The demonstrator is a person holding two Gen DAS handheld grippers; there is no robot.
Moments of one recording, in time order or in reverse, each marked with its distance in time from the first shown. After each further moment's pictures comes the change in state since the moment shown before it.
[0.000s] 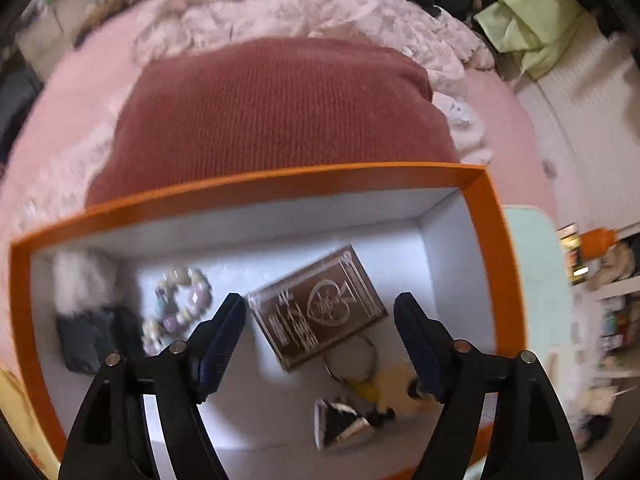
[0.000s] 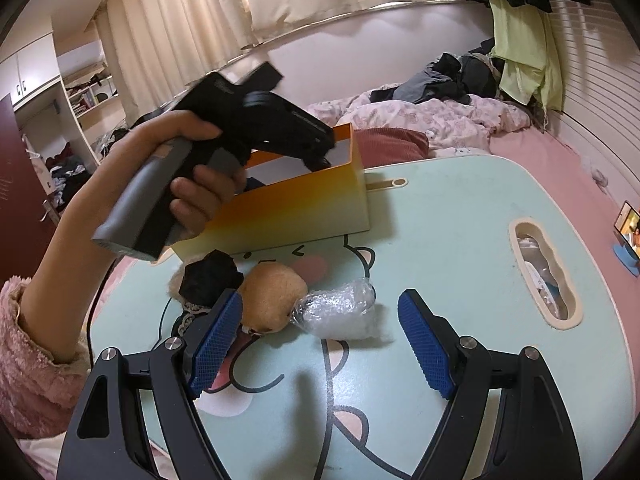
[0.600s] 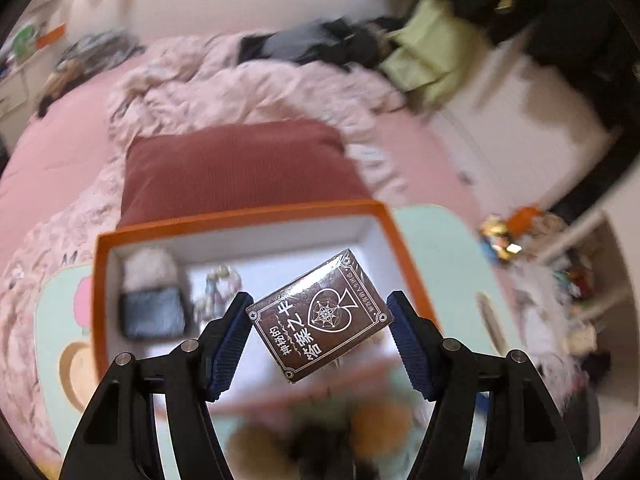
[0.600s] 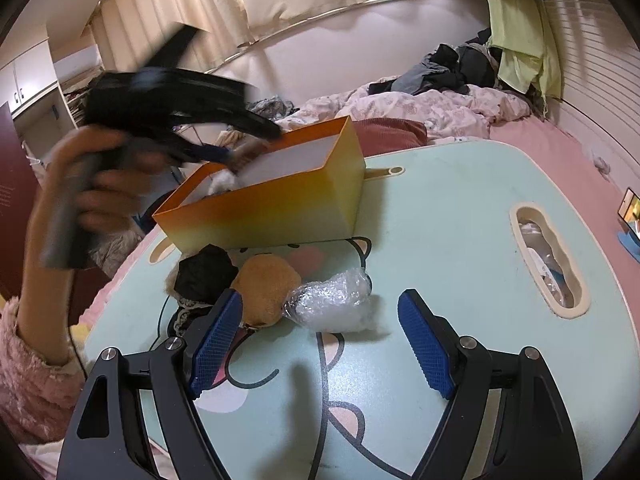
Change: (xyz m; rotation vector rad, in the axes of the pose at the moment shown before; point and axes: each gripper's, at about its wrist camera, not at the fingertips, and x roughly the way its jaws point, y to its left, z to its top) left arm -0.113 0.052 -0.058 0.170 -0.246 -0.292; right arm 0.002 -0.008 -0.003 0.035 0.019 0.016
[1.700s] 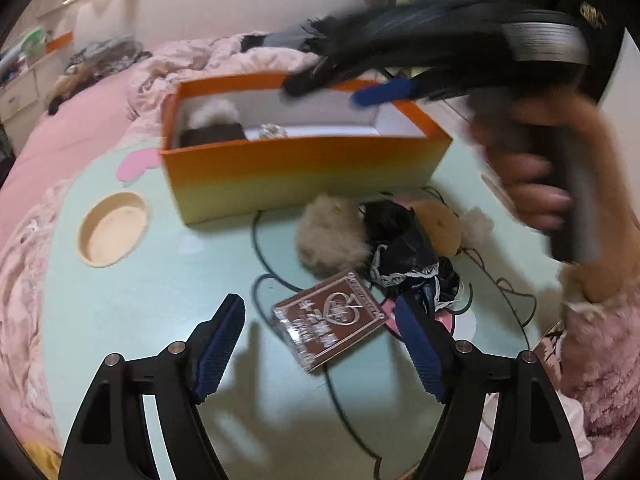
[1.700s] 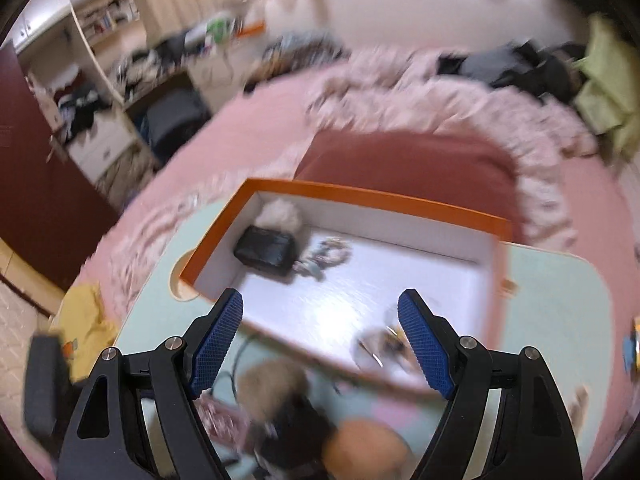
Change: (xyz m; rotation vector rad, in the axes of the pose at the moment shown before) left arm -0.033 0.043 -0.143 0.058 -0.055 0.039; right arm 0.127 0.103 0.133 -0.199 0.346 0.037
